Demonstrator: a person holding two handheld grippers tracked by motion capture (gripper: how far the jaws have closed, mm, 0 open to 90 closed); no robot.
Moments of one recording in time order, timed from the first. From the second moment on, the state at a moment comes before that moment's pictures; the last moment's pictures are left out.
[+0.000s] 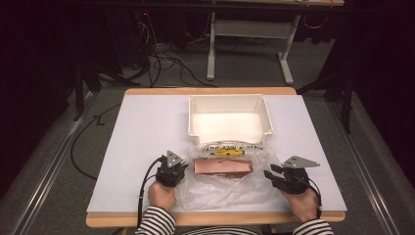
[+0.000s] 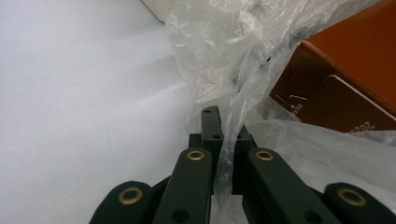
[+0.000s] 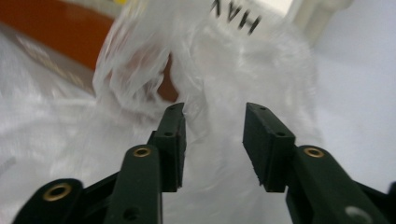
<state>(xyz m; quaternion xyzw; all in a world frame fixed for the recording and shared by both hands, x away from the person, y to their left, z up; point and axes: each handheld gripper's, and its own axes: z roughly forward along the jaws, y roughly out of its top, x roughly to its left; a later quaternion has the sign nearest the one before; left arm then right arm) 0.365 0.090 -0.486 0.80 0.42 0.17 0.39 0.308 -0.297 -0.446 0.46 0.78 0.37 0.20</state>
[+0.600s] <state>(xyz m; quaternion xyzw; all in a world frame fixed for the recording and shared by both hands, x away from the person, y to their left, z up) 0.363 0.087 -0.486 0.81 0.41 0.18 0.38 0.309 -0.296 -0.368 0.44 0.74 0.46 0.23</state>
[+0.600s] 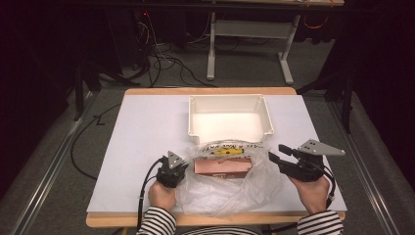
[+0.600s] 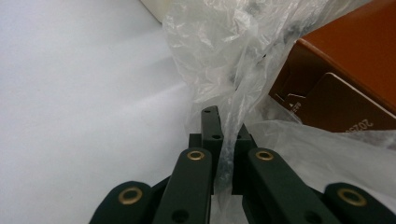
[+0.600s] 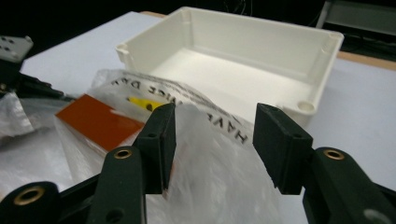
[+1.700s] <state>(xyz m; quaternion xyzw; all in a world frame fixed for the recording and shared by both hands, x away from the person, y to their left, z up) 0.363 0.087 -0.486 0.81 0.41 0.18 0.38 0.351 -0.256 -0.430 0.44 0.80 0.39 0.14</state>
